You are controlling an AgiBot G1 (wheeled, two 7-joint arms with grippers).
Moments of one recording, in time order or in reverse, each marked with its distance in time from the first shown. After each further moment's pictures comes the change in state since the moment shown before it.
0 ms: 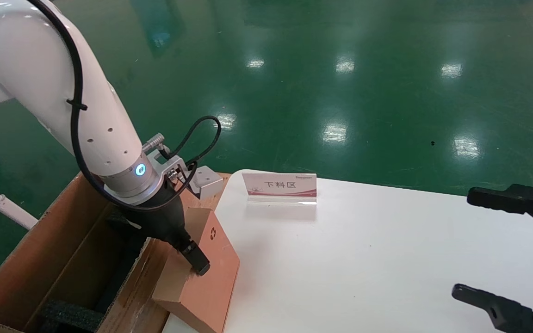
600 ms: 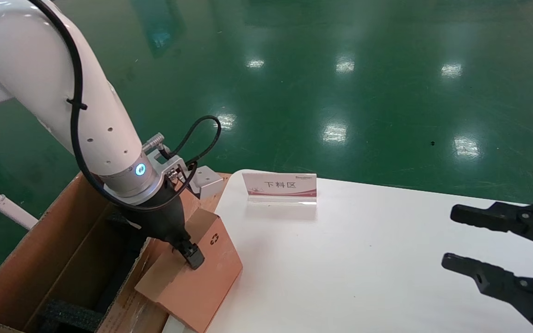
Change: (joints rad) left arm -0.003 0.003 -0.002 0.009 0.000 0.004 0.002; right arm 0.000 0.000 0.000 0.000 0.000 0.000 0.000
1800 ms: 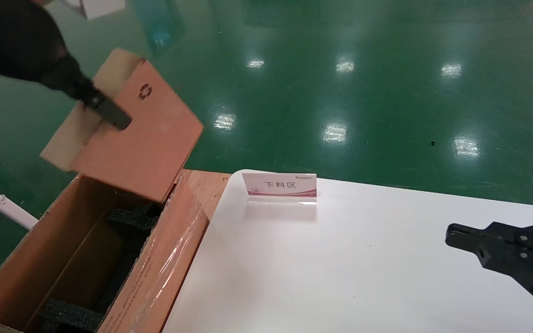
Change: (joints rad) left arm -0.560 -0.031 0.020 0.086 -0.025 0.247 0.121; right arm 0.001 0.001 -0.002 -0.001 0.001 0.000 -0.001
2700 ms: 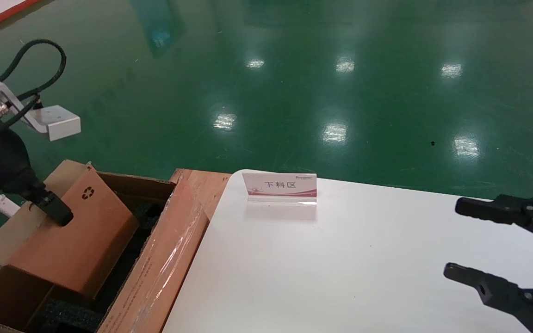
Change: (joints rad) left arm 0.082 -0.123 0.355 0.114 -0.051 -0.069 0.150; right arm 0.000 0.001 -0.002 0.000 0.001 0.001 -0.001
